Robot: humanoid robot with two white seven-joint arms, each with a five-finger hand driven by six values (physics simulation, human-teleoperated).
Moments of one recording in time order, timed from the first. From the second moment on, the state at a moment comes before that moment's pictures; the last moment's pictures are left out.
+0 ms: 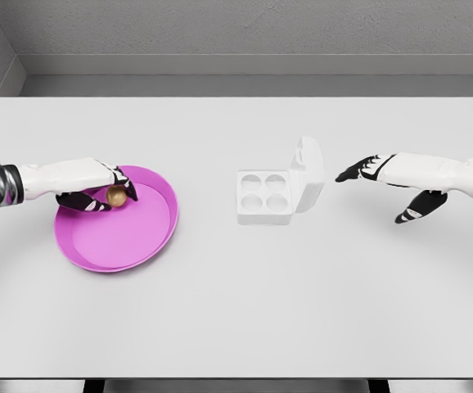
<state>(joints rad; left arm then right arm) -0.60 0.75 -0.61 -1.23 -0.29 -0.61 -0.61 -0.62 -0.94 0.69 -1.41 0.06 -0.61 0.61</state>
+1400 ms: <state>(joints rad) -0.60 0.74 -0.57 -1.38 -0.27 -0.61 -0.61 -0.62 -0.96 0.69 -1.41 0.06 -0.61 0.61</state>
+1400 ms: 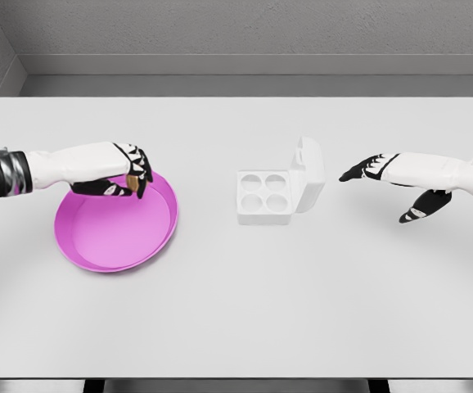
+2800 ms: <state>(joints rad) -0.61 0.55 -0.58 -1.39 -0.27 -0.61 -0.61 -0.62 -0.97 0.70 -1.42 0.06 -0.61 0.61</state>
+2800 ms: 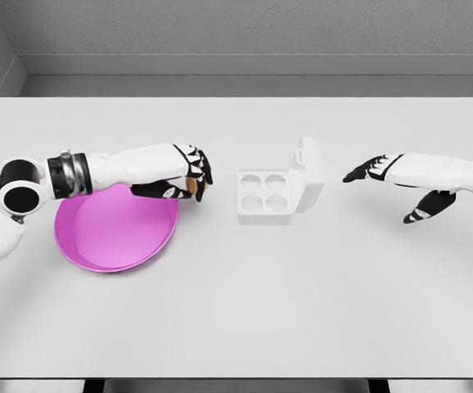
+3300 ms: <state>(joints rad) -0.61 0.47 -0.58 -1.38 -0.28 -0.61 -0.61 -0.61 -0.98 0.70 -1.42 0.06 -0.61 0.61</state>
